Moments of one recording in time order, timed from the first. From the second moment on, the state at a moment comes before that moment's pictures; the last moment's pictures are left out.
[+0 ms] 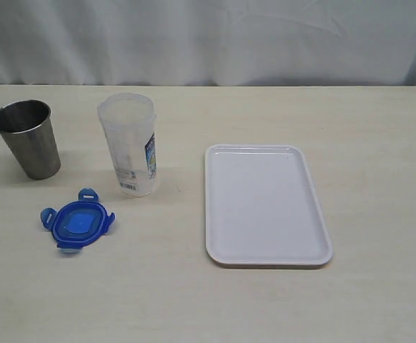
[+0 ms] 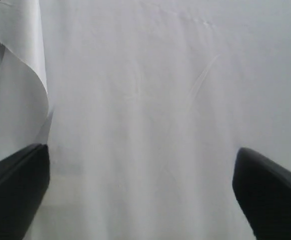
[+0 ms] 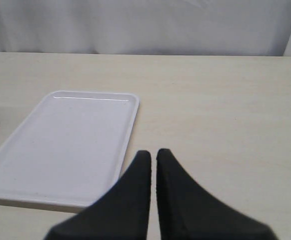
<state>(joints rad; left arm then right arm) -0.06 0.19 0.00 0.13 -0.60 -0.13 0.09 0.00 0.00 0.03 0.35 -0.01</state>
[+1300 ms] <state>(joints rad) -0.06 1.87 -0.34 0.06 -1.21 0.05 0.09 0.00 0.00 0.03 0.35 -0.01</state>
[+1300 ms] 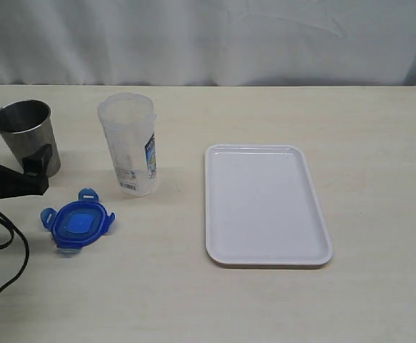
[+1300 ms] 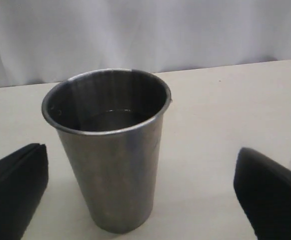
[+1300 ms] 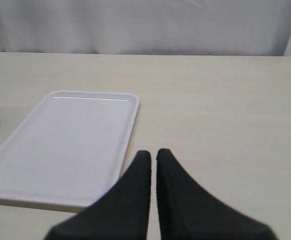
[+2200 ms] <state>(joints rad) -0.06 2.15 -0.57 0.01 -1.21 0.05 0.09 0.00 0.00 0.03 0.35 -0.01</state>
